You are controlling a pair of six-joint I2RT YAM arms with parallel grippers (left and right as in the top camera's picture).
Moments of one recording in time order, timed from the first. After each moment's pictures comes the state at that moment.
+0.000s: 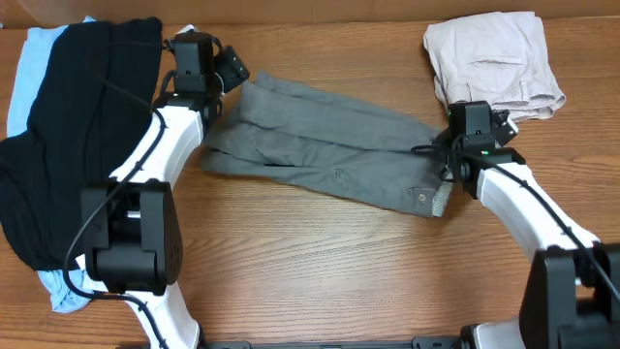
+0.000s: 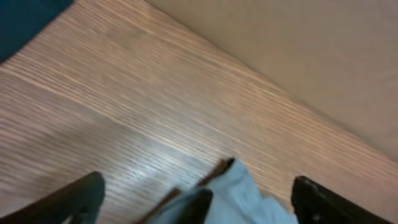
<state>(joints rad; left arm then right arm) -0.08 1.99 1.43 -0.11 -0.06 -0.61 0.09 1.63 0.98 -0.34 0.31 0.96</state>
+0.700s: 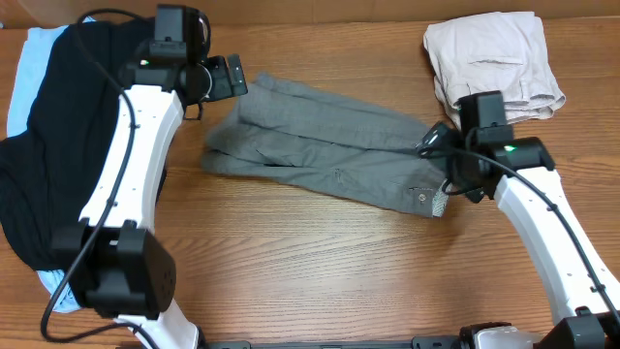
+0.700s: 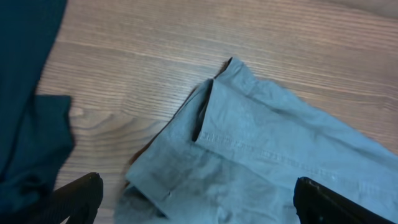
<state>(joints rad) -0.08 1.84 1.75 -0.89 0.04 -0.30 0.15 1.46 1.14 -0.88 -0.01 0.82</state>
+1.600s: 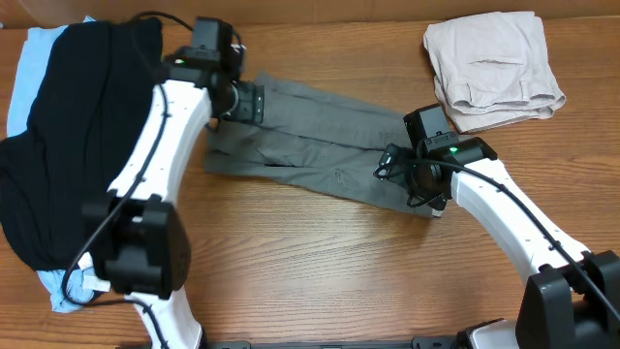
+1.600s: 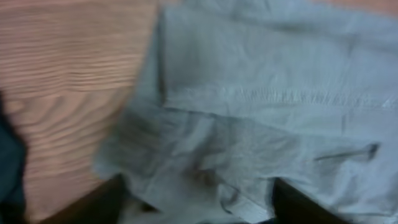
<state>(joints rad) -0.17 1.99 1.73 -0.95 0.04 -0.08 0.30 1.60 1.09 -0.78 -0.04 0.78</state>
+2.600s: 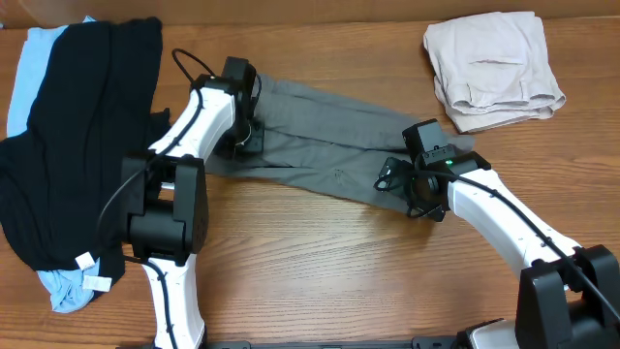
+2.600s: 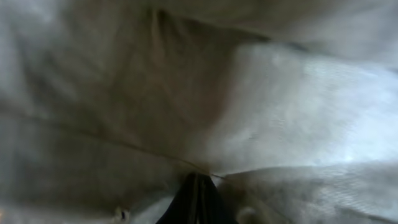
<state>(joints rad) -0.19 2.19 1.64 -0.97 -0.02 -0.17 0.30 1.60 0.97 -0.68 -0.04 0.78</state>
